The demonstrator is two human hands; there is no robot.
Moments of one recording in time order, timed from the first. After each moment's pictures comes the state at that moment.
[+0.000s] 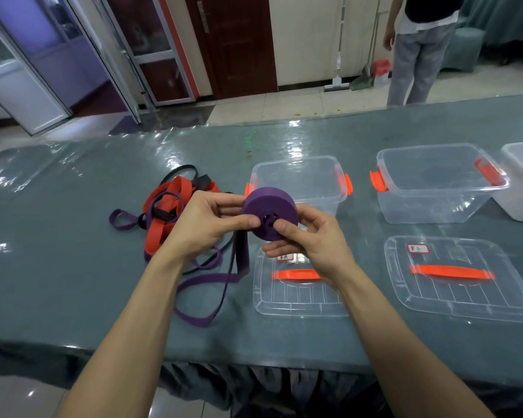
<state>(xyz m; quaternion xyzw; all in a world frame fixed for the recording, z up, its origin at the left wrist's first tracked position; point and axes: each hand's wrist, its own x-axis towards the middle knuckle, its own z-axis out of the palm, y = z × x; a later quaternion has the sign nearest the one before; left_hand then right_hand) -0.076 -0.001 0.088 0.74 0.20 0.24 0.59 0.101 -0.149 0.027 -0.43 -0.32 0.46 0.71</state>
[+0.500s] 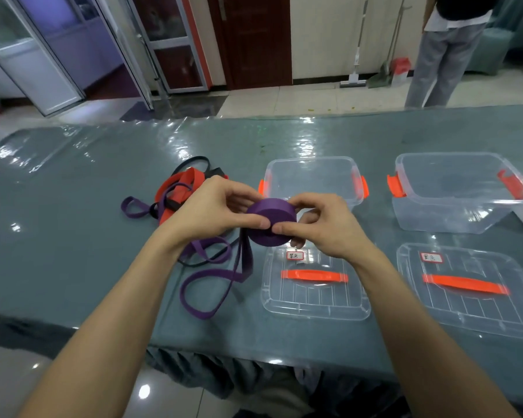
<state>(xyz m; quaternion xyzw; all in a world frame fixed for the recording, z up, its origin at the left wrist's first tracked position) -0.086 0.023 0.115 0.86 0.22 0.15 0.43 0.116 -0.128 0.068 -0.60 -0.51 0.32 0.53</state>
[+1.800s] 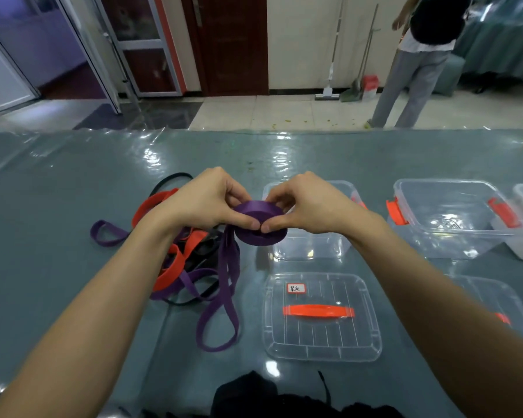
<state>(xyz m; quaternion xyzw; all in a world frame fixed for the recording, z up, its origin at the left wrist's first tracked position) -0.058 0.136 0.138 0.90 0.22 0.05 0.38 0.136 -0.005 0.132 -0.68 -0.67 0.16 0.23</state>
